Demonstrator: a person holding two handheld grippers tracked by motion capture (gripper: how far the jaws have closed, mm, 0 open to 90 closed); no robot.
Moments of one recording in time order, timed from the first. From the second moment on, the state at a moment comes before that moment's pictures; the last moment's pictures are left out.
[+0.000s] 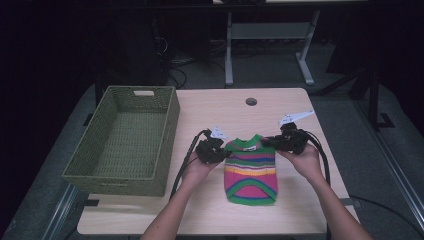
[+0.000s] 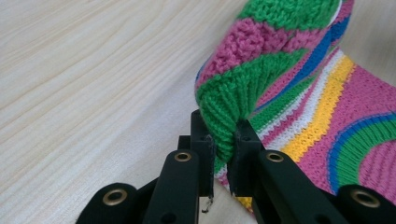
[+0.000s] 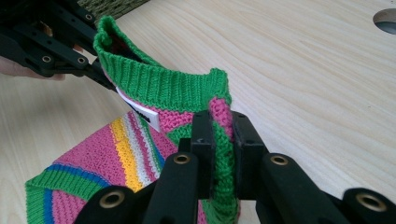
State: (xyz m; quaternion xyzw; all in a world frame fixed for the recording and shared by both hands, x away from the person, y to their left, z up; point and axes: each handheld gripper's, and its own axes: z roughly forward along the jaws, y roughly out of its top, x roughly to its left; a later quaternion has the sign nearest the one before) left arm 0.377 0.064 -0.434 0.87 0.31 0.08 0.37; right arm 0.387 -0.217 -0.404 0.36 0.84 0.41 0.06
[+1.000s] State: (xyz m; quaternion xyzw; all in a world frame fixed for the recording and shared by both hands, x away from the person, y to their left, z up) left arm 0.370 0.051 -0.435 0.87 0.30 0.09 0.37; right arm 0.405 -0.223 -0.429 0.38 0.84 0.38 0.03
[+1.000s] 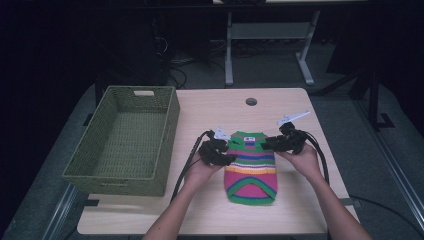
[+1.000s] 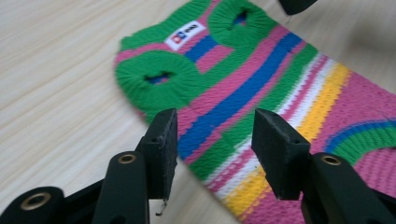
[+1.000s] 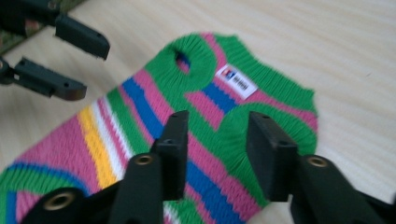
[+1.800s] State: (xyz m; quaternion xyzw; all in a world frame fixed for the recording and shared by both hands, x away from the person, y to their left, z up) left arm 0.371 0.039 -0.454 0.91 0.26 0.08 0.31; right arm 0.398 -0.211 -0.457 0.36 0.88 0.31 0.02
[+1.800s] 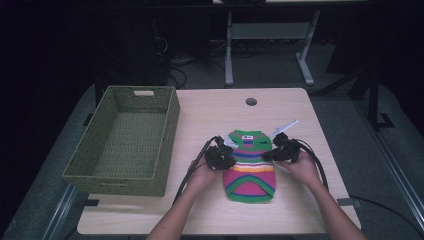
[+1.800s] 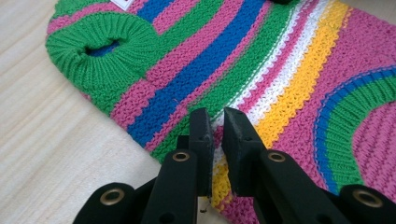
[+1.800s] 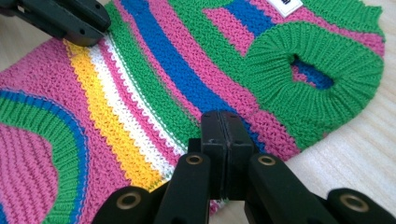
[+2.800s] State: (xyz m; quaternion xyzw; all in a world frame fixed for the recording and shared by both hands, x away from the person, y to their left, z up) left arm 0.365 0.053 -0.435 0.89 0.27 0.08 0.36; right arm 0.396 -0.227 -0.448 0.37 0.85 0.38 -0.01
